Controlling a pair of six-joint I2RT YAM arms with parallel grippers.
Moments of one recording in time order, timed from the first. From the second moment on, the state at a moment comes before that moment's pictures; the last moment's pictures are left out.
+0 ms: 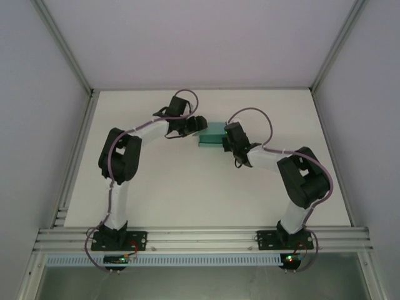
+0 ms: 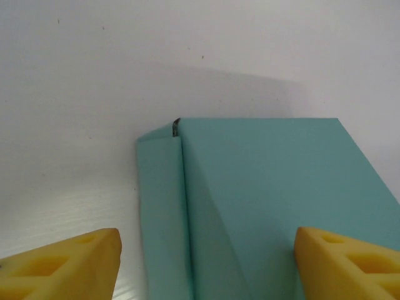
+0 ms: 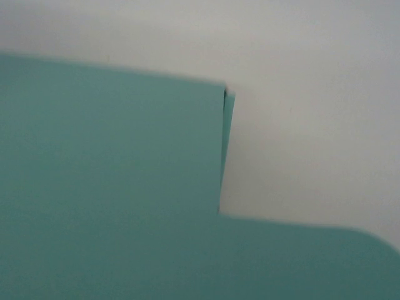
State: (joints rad) left arm -0.49 2.12 1.55 -0.29 0.36 -0.69; right arm 0.53 1.73 0.90 0.09 0.34 0.22
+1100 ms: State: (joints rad) left arm -0.39 2.13 1.23 0.26 0.65 -0.85; right arm 0.19 1.71 1.10 -0.17 -0.41 0.37
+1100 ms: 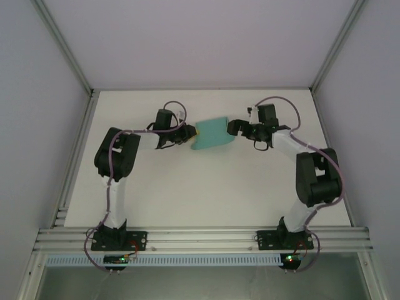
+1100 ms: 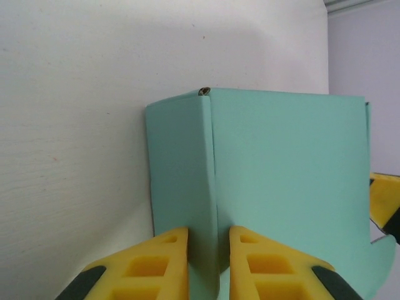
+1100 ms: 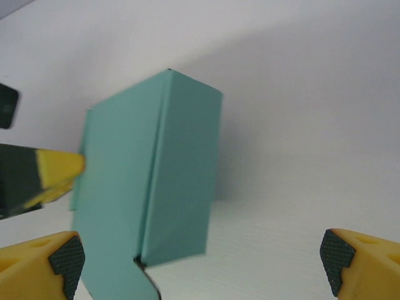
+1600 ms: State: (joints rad) left arm -0.37 2.13 1.22 0.28 0.68 -0.85; right arm 0.17 2.03 1.29 -0.07 -0.77 0.57
